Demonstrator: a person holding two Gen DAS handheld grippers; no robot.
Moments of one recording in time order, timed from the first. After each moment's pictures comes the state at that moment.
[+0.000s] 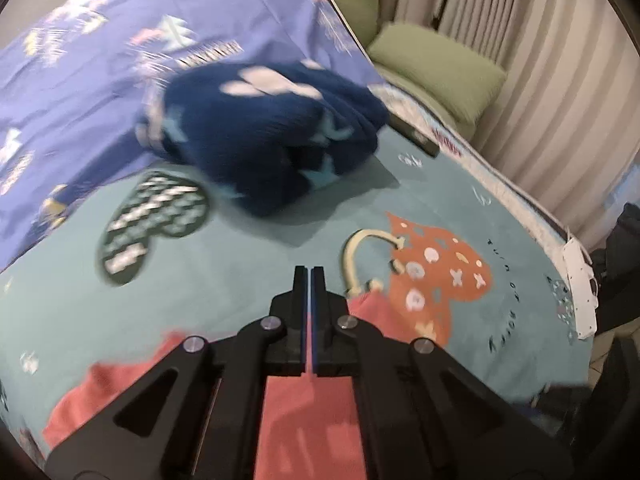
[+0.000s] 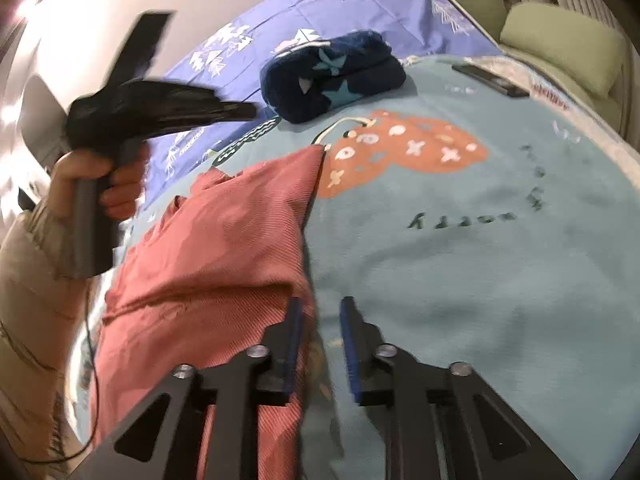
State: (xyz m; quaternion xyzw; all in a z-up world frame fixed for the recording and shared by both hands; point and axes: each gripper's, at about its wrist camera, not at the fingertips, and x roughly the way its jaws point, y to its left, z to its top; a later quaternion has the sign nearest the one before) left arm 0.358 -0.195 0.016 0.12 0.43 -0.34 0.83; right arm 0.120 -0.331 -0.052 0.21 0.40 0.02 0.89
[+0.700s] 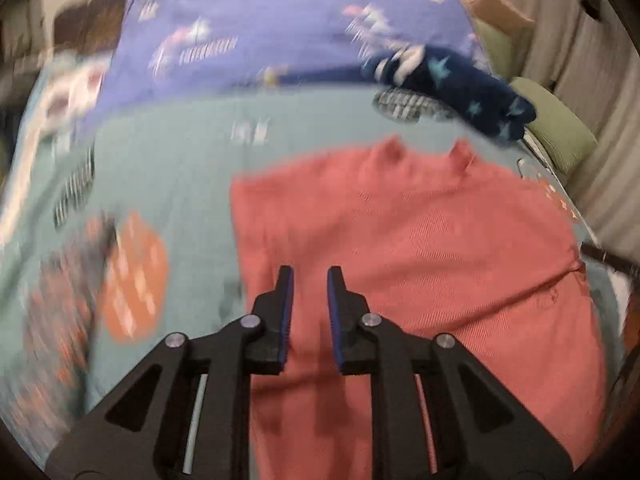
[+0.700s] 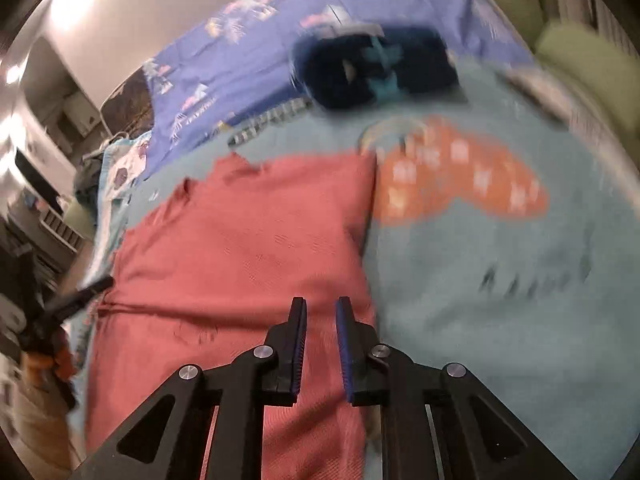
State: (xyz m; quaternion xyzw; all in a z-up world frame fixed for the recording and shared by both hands) left arm 0.295 0.061 -0.035 0.05 0.42 -0.14 0.89; right arm 0.191 -0.287 -0.023 0.13 0.43 0.03 0.89
